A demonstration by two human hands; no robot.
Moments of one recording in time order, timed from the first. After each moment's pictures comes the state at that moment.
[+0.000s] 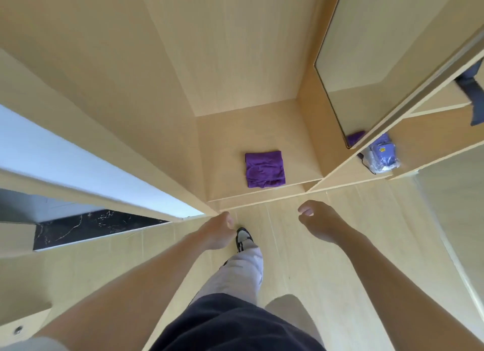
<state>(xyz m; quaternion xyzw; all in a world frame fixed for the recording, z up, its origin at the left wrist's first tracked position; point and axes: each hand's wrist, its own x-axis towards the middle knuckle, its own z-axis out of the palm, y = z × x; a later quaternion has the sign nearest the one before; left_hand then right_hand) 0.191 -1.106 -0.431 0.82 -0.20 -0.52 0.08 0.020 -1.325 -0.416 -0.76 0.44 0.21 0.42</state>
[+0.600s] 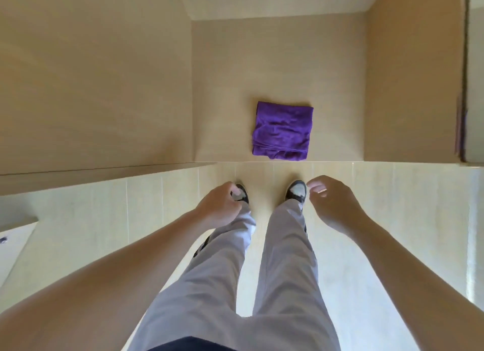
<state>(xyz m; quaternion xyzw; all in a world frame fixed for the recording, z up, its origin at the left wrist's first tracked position) 0.235 -1.188 -0.595 0.82 -0.08 -0.55 0.15 0.109 -1.412 -0.572 -0.77 0.40 0.26 0.43</state>
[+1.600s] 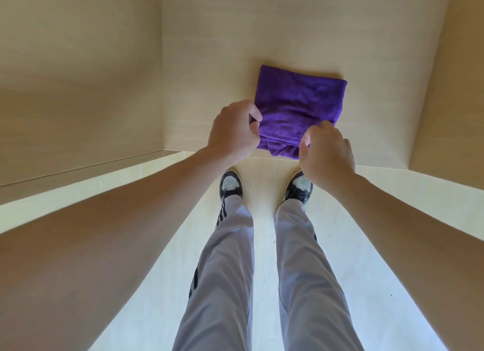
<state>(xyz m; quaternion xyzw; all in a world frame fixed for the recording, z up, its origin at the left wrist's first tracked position) 0.314 -1.290 -0.759 0.91 -0.15 -0.29 0.26 0.205 -1.443 -0.755 -0.91 0.25 0.25 0.21</state>
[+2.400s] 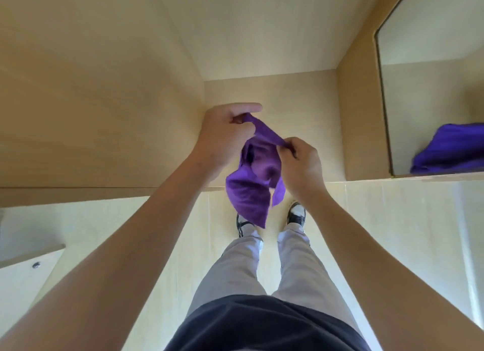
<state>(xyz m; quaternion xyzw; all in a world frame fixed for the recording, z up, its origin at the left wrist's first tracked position) 0.328 -1.284 -0.366 0.79 -0.08 -0.31 0.52 0.213 -1.388 -0.423 -0.73 0.40 -0.02 0.56</state>
